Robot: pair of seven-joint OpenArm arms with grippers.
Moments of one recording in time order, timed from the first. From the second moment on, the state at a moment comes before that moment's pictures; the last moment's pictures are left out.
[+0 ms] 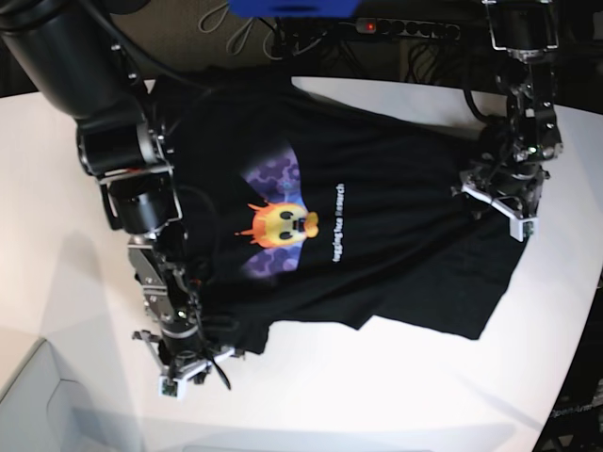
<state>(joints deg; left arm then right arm) 4.9 -16.3 -11.6 77.9 -22.0 -6.4 32.9 39.9 2.7 -10.4 33.1 16.5 -6.7 -0.1</state>
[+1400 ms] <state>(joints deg) -21.3 -15.4 -21.6 45.3 -14.9 -7.0 20.8 17.6 11.9 -10.4 50.7 16.2 -6.4 -7.1</state>
